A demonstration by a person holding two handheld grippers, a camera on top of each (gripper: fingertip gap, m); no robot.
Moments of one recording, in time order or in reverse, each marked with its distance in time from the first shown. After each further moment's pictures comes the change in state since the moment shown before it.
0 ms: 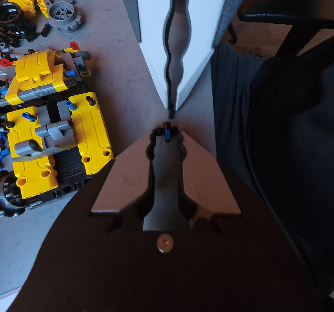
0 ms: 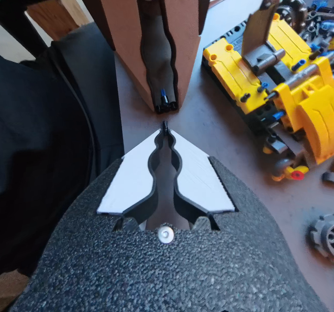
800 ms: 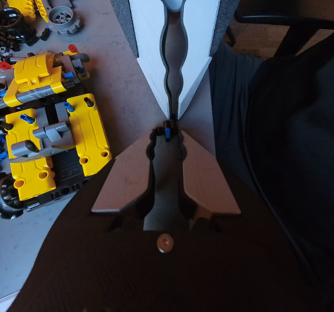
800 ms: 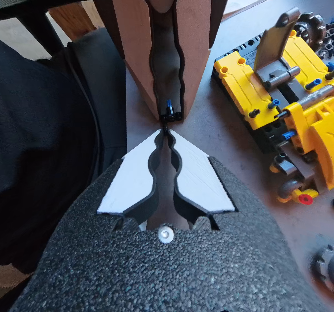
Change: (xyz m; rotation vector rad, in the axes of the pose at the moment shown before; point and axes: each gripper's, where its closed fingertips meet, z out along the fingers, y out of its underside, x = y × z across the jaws) left arm 0.002 0.000 0.001 0.016 0.000 0.013; right arm -0.006 -0.006 0.007 0.032 -0.076 -0.046
